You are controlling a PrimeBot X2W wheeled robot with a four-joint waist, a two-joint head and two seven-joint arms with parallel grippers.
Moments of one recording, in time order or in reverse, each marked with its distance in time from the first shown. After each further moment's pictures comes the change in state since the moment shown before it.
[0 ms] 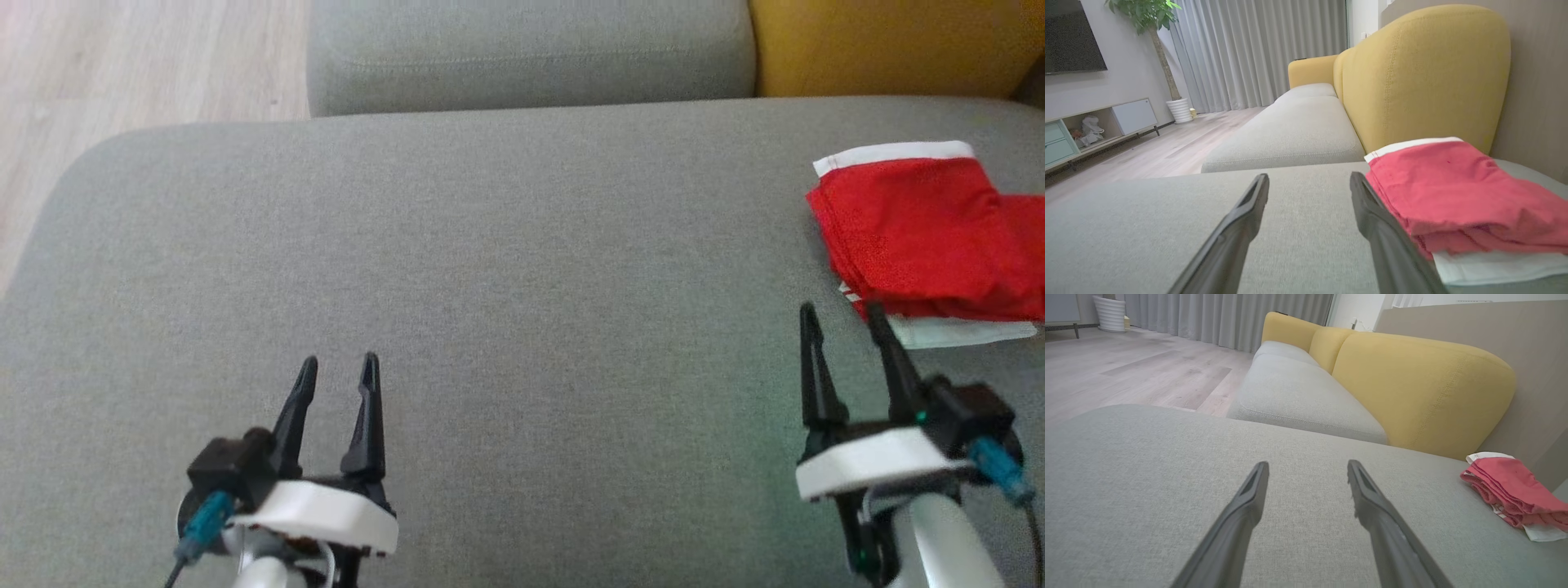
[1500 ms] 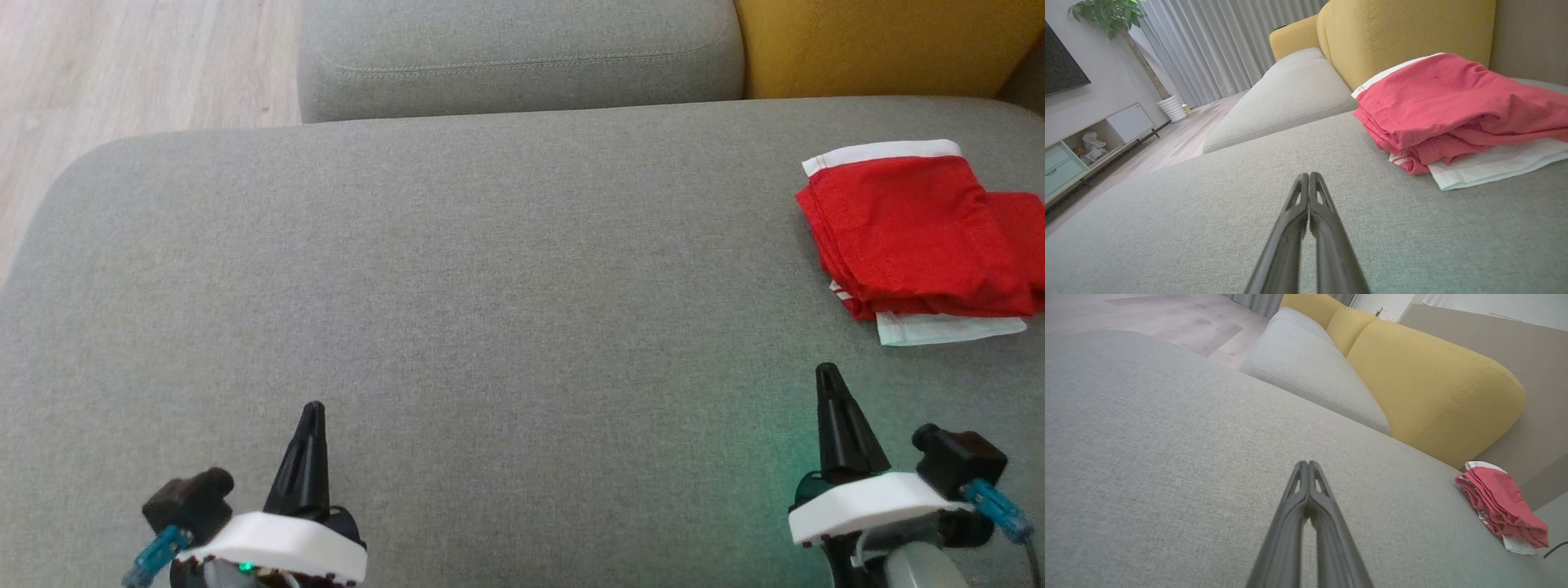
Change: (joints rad) left arm 0.070 0.000 0.065 0.040 -0.185 -0.063 0.028; right arm 0.079 0.006 0.034 0.064 0.169 0.000 0.015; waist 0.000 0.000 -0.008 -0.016
